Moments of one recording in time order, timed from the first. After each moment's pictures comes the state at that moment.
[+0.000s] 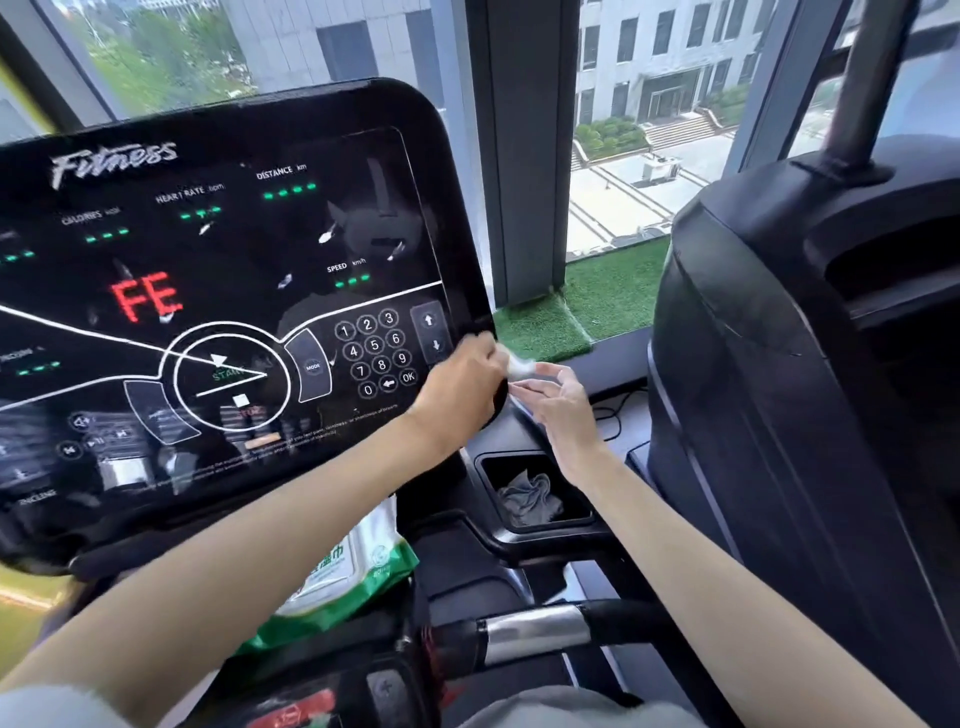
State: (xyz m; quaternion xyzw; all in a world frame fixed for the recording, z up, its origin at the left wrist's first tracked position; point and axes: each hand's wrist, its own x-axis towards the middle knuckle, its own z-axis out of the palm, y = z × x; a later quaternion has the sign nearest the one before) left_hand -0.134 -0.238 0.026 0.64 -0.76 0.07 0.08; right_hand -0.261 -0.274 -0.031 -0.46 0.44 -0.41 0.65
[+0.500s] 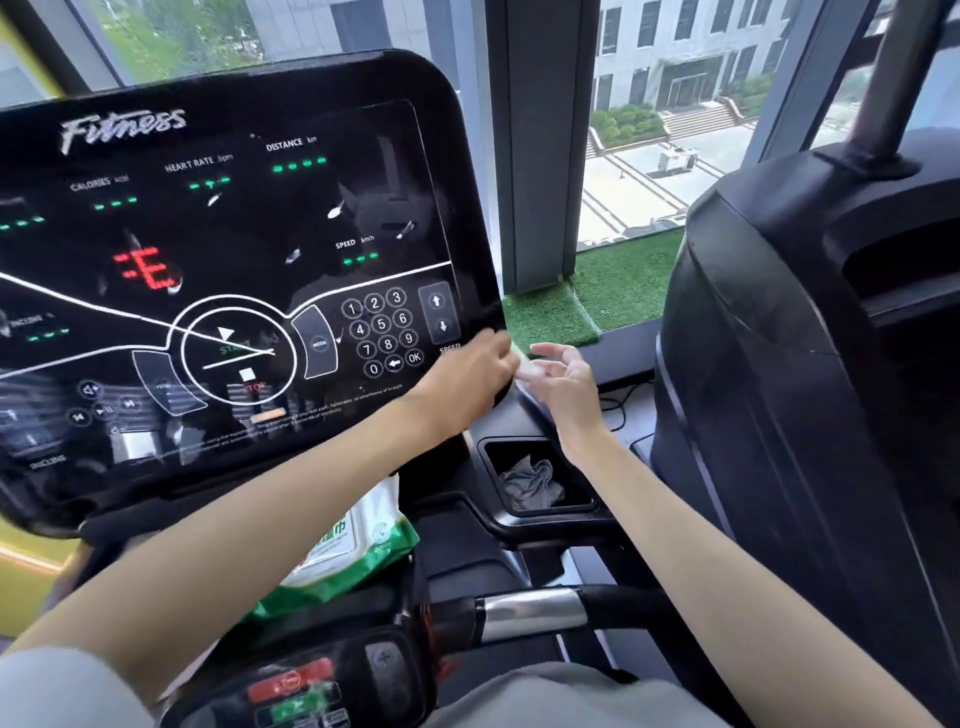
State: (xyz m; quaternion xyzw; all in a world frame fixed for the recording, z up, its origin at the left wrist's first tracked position) left_hand -0.125 -0.235 0.016 0.60 -0.80 0.08 0.01; right_hand -0.257 -0.277 -0.031 -0.47 0.44 -0.42 0.63
